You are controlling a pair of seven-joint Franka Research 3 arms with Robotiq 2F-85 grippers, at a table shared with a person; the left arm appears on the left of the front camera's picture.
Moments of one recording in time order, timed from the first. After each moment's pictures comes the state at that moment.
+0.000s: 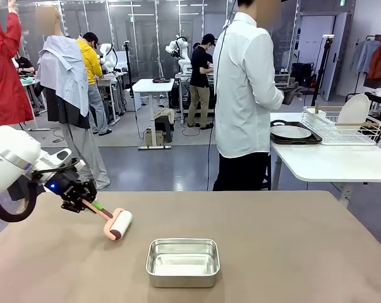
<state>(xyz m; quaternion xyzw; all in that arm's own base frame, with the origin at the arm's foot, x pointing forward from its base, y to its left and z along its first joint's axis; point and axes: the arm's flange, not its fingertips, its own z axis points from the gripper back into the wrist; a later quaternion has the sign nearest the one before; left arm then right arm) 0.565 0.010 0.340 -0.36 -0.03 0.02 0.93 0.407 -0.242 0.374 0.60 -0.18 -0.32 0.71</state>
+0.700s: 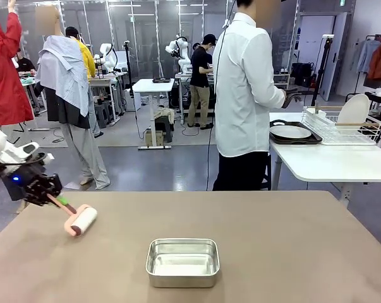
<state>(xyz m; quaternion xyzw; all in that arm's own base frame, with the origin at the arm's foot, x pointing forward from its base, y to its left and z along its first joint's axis) 0.573 0.132 0.365 -0.29 -0.05 0.03 0.96 0.407 -0.243 0.373 0.60 -0.18 -0.32 0.71</state>
